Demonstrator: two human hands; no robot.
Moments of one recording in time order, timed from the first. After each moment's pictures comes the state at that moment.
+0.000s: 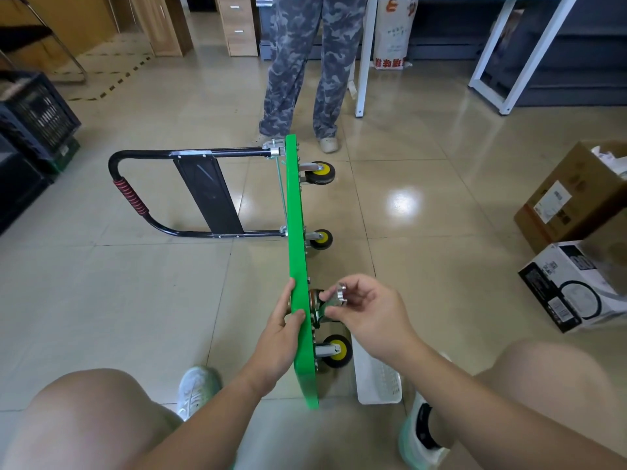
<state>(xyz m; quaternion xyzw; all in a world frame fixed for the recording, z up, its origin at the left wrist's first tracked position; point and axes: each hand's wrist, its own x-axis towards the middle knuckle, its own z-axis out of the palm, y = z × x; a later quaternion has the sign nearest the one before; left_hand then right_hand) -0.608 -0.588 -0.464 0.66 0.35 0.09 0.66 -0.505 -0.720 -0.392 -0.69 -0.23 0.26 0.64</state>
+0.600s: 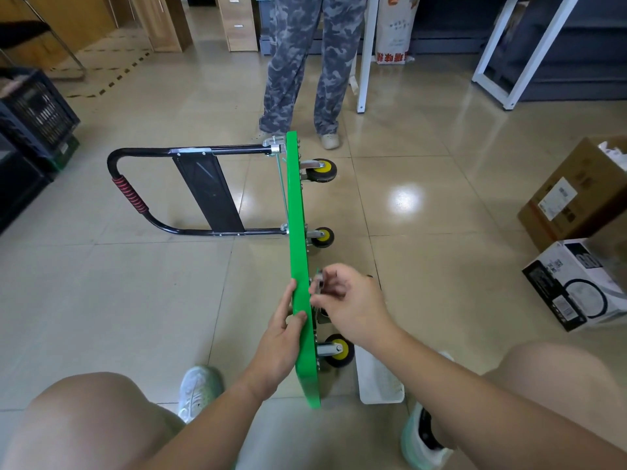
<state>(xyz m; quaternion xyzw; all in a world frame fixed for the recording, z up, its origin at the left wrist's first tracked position) -0.609 -0.590 -0.460 0.66 0.34 0.08 0.66 -0.494 -0.685 -0.411 -0.74 -0.28 0.24 0.57</state>
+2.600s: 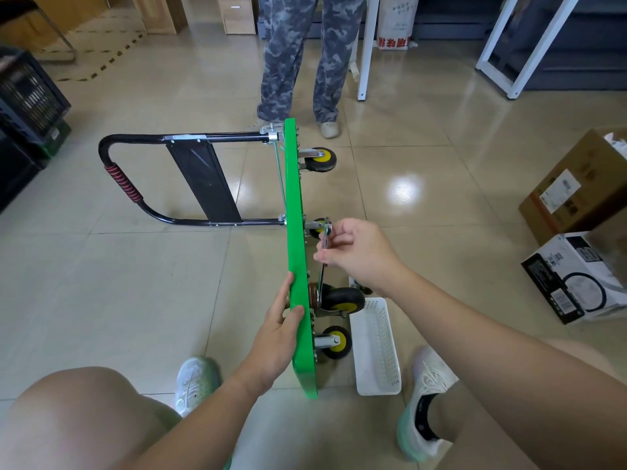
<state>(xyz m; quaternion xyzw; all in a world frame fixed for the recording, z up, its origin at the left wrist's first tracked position) -0.608 -0.582 -0.474 0.66 0.32 0.08 0.68 -0.441 -0.665 -0.370 -0.74 -0.24 0.31 0.54</state>
